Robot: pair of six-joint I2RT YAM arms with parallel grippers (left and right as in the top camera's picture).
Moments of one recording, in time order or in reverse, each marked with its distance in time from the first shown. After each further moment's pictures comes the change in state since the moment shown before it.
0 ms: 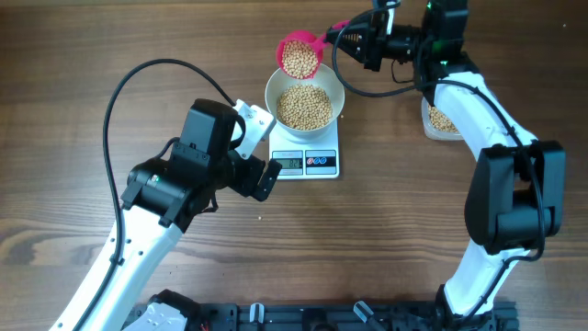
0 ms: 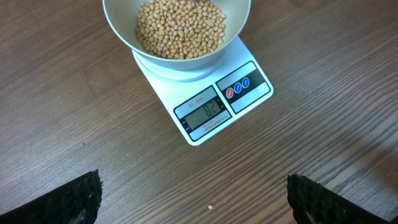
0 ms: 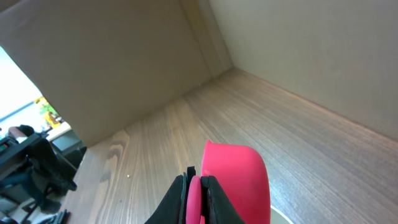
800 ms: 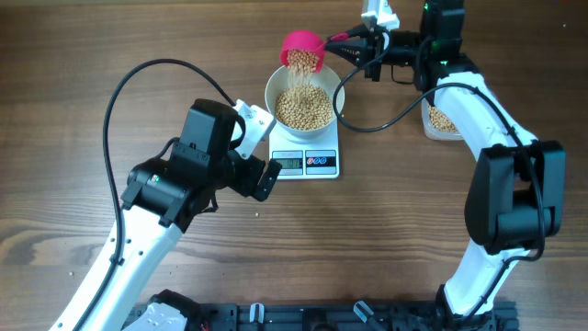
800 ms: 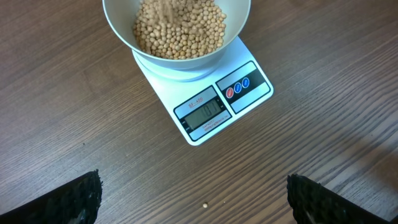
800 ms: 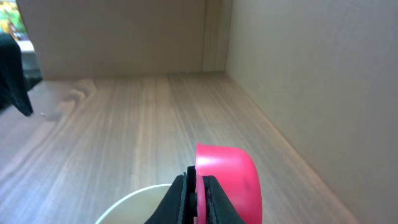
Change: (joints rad) left arm 0.000 0.000 0.000 0.000 0.000 0.000; right arm 0.000 0.000 0.000 -0.124 -0.013 -0.607
